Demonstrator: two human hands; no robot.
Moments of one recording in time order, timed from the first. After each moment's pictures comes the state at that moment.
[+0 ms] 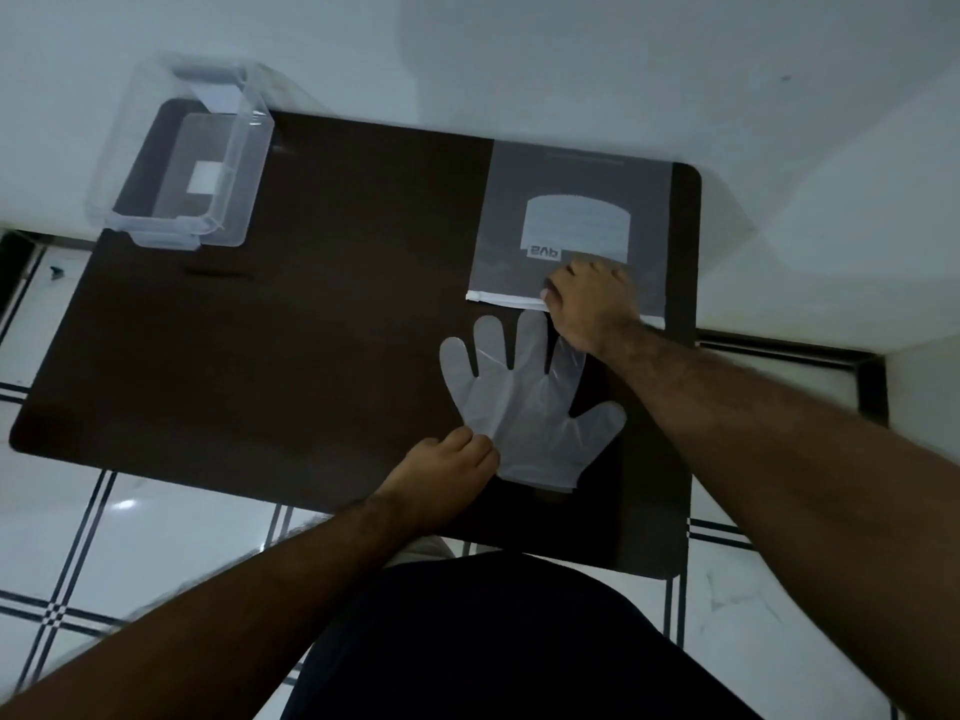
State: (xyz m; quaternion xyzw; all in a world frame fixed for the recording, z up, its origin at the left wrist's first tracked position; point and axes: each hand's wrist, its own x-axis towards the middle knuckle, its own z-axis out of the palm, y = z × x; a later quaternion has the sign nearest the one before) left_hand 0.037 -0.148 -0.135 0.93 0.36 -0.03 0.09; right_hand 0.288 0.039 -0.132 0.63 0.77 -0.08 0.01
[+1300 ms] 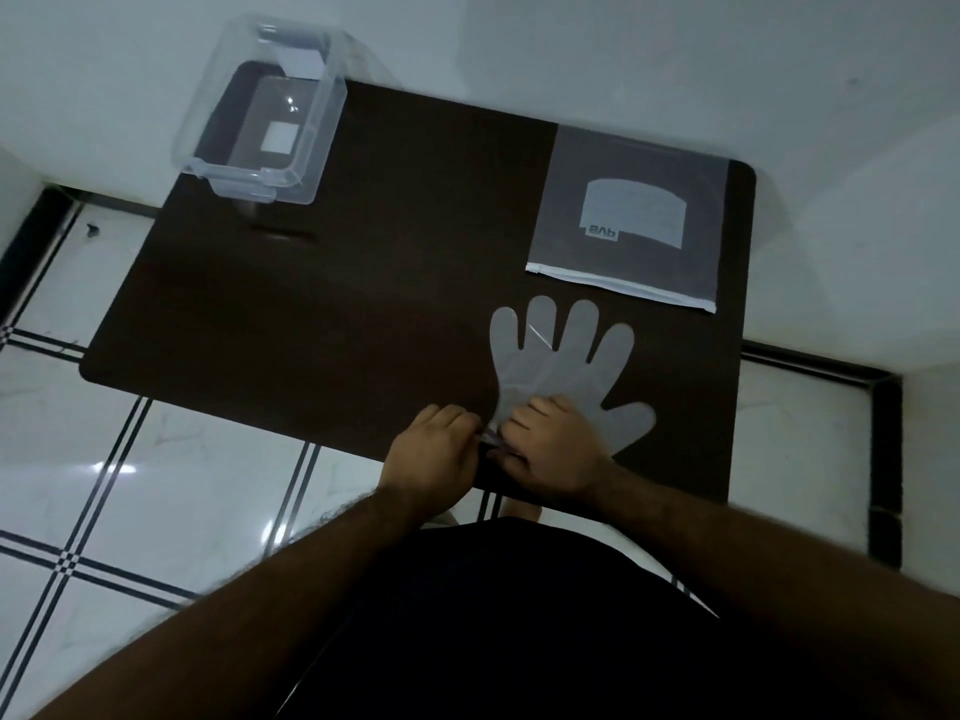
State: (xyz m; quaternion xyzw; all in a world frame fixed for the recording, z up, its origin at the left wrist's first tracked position) left_hand -0.024 -0.199 -0.134 0.77 0.59 0.12 0.22; right_hand 0.195 -0.162 -0.151 0.39 0.91 -0.14 -0.06
